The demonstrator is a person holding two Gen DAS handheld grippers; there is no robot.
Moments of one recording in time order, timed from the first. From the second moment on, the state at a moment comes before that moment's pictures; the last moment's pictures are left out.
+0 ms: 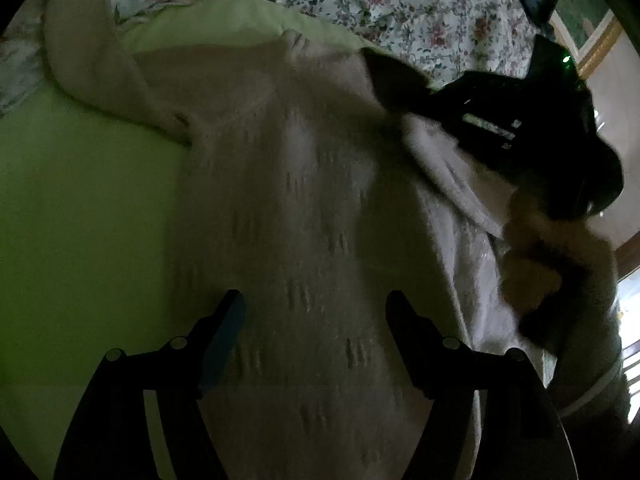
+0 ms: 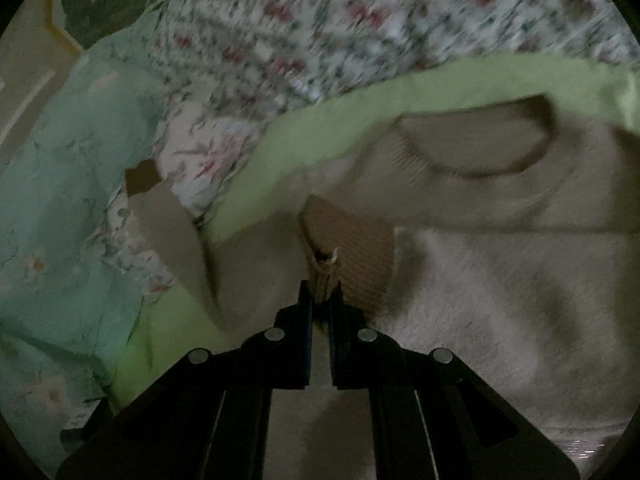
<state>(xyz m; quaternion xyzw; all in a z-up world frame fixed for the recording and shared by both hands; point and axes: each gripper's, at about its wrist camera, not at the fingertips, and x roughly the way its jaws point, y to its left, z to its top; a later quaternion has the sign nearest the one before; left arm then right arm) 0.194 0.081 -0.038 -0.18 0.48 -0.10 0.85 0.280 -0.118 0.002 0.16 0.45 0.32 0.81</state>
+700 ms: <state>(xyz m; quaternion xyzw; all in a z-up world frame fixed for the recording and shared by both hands) 0.352 0.039 -0.042 -0.19 0.46 -0.14 0.86 0.228 -0.282 0.008 0.27 0.42 0.27 0.82</state>
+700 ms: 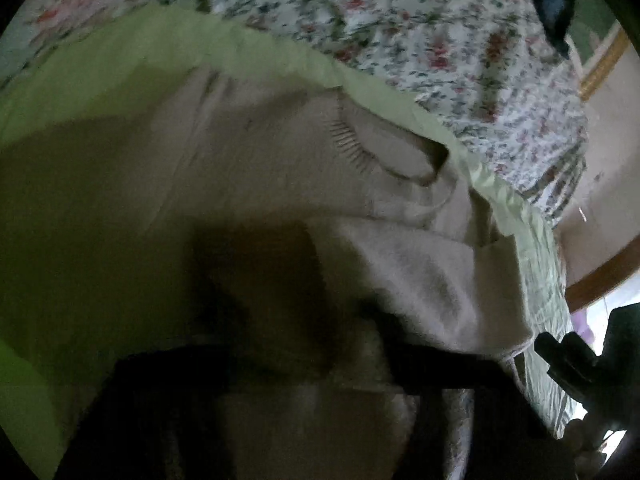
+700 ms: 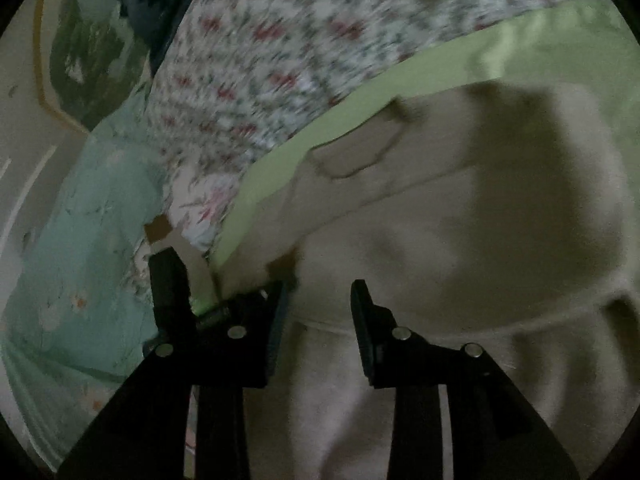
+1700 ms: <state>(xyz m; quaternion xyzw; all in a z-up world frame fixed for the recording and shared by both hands) 0.299 0.060 -0.036 -0.15 0.42 -0.11 0.89 0.311 -0.388 -0.030 0.17 0.47 0.12 0.86</state>
